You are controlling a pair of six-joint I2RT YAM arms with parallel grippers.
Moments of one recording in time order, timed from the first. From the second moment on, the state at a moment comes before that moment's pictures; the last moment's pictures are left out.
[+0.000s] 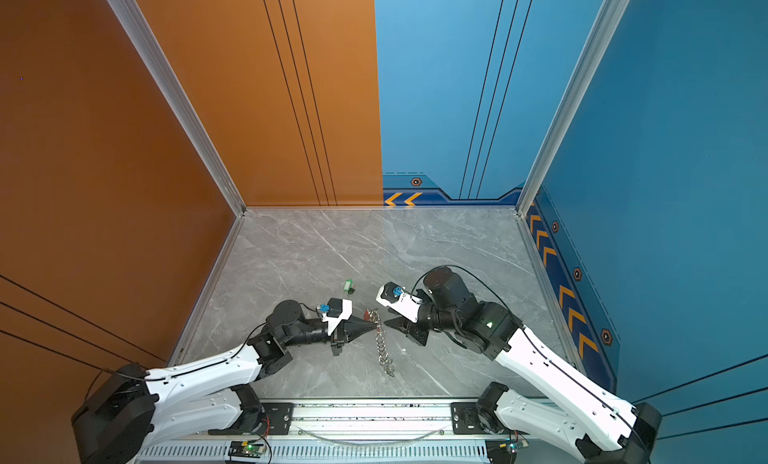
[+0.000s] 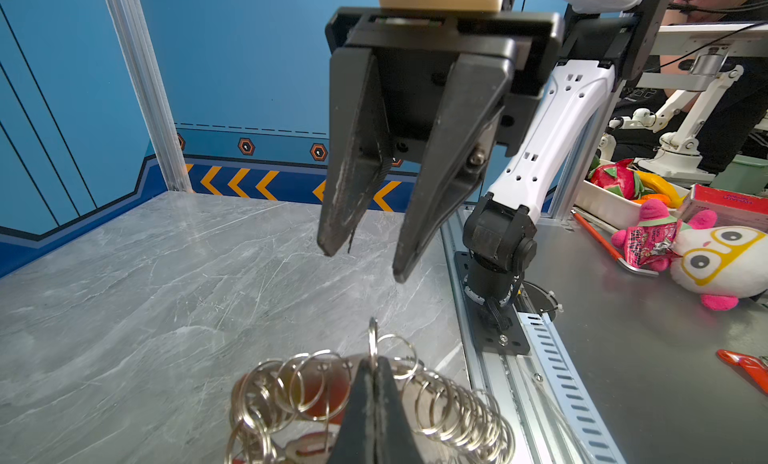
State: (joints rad) left arm -0.80 1.10 0.37 0.69 0.65 -0.02; right arm 0.79 0.95 0.96 -0.65 -0.38 -0.31
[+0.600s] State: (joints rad) left arm -0.80 1.06 0.37 0.68 0.60 -0.02; right arm 0.79 0.96 0.87 -0.53 -0.40 -0.20
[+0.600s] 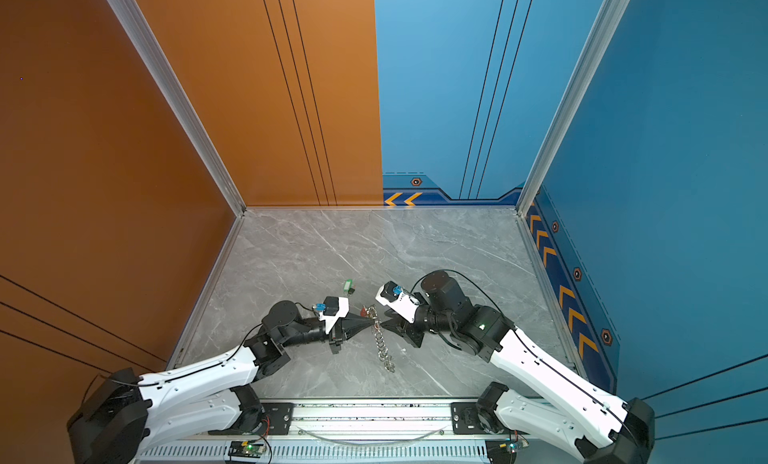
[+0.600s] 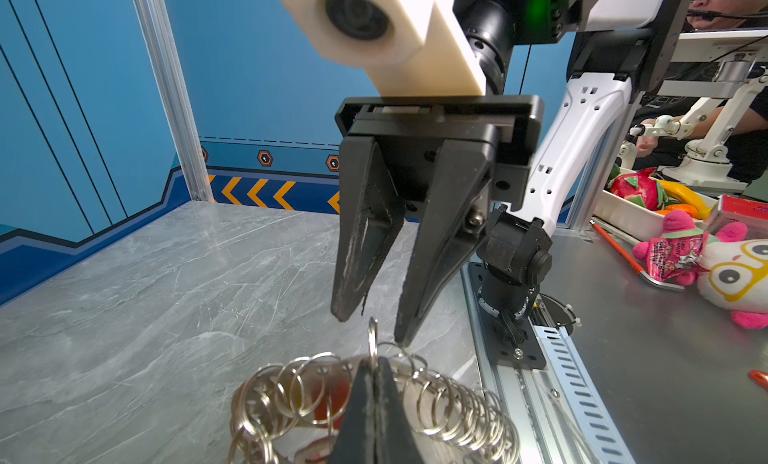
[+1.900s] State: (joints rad) left arm -0.79 1.06 0.37 0.74 0.57 -0.06; right arm 0.77 0.88 0.84 -0.46 -0.35 -0.19
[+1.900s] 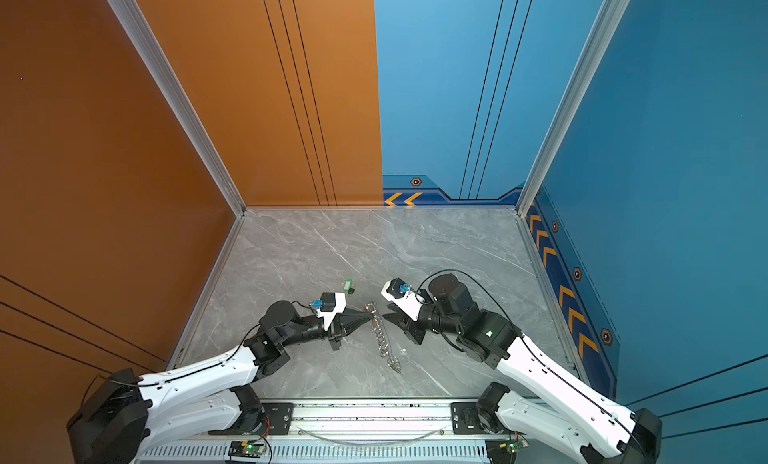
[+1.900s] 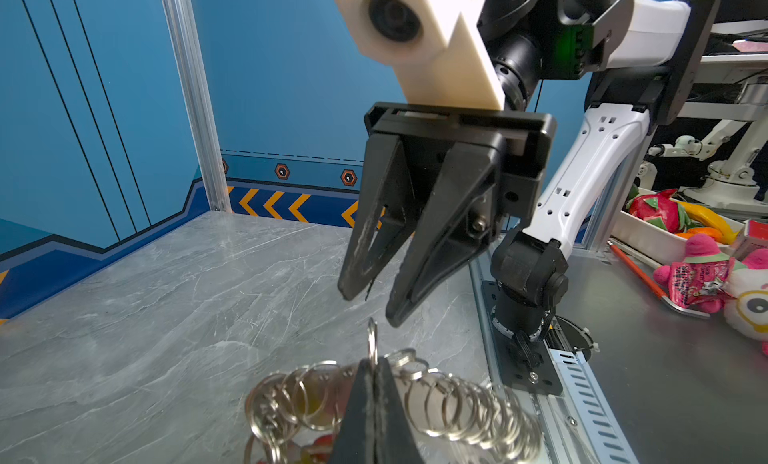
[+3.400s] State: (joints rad) left arm -0.79 1.10 0.37 0.79 0.63 -0.10; right arm 0.90 1.03 1.01 -0.67 -0.28 -0.31
